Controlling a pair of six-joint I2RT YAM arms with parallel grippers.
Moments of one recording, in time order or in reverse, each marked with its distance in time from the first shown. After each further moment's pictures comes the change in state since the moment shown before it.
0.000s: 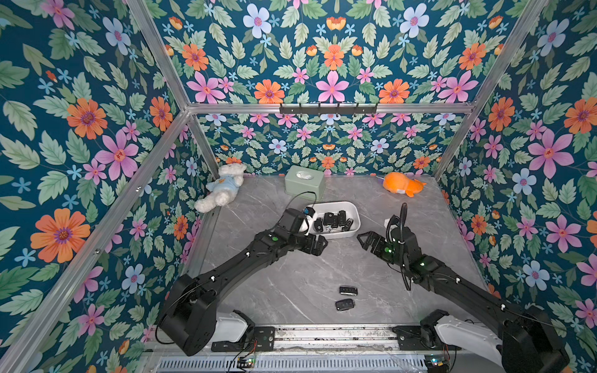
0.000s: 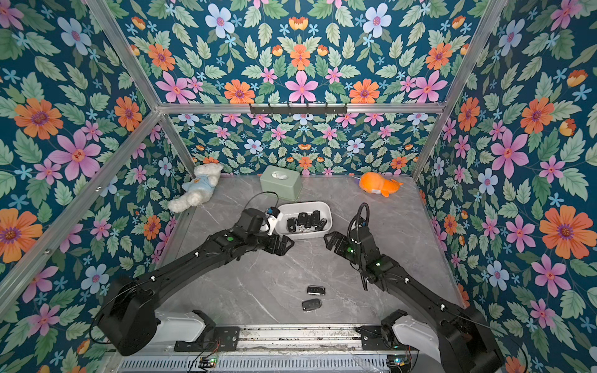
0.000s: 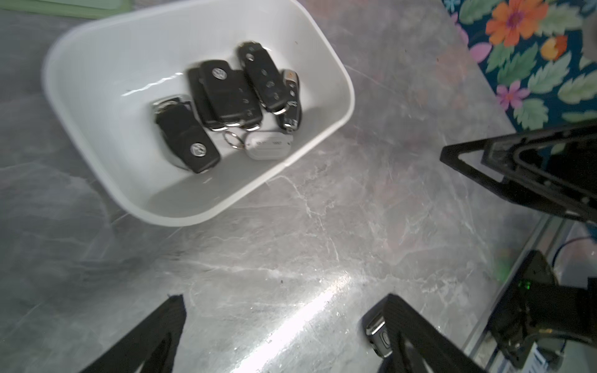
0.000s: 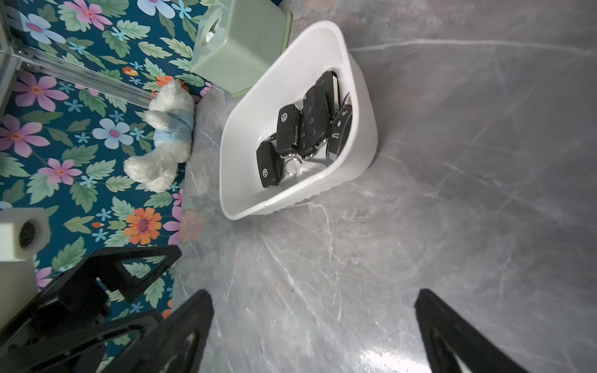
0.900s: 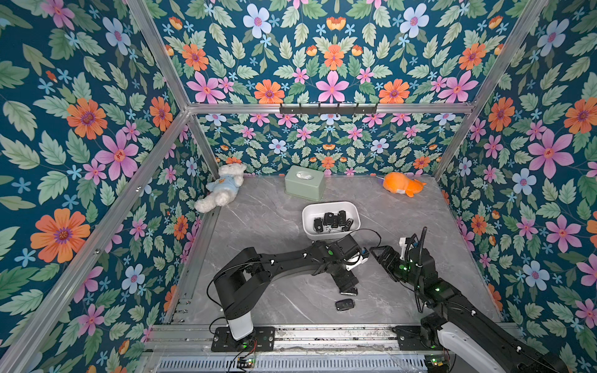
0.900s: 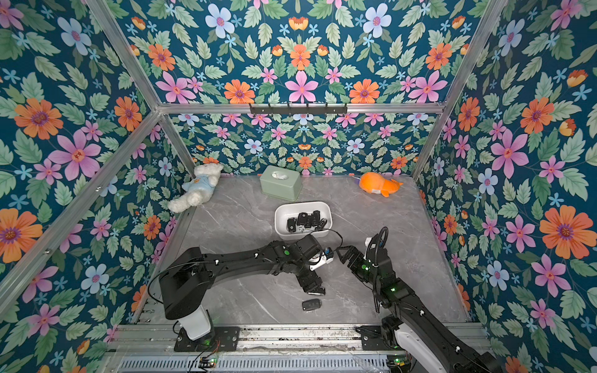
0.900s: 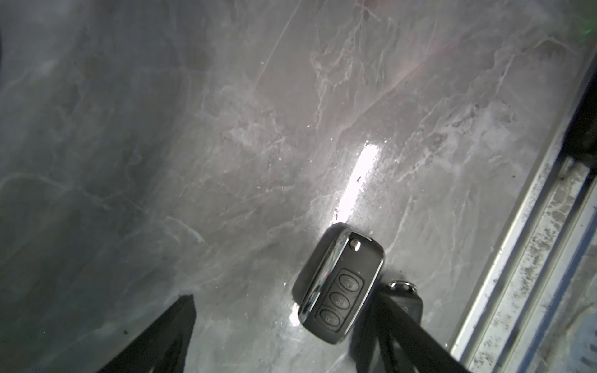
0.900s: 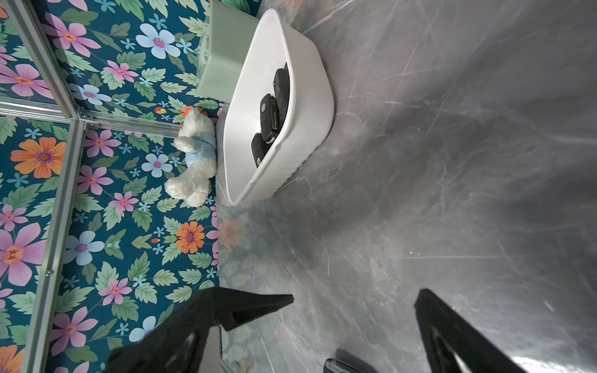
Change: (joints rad) left arm -0.409 0.377 0.222 -0.187 -0.096 0.269; right arm -0.092 -0.284 -0.243 0.021 -0.100 0.176
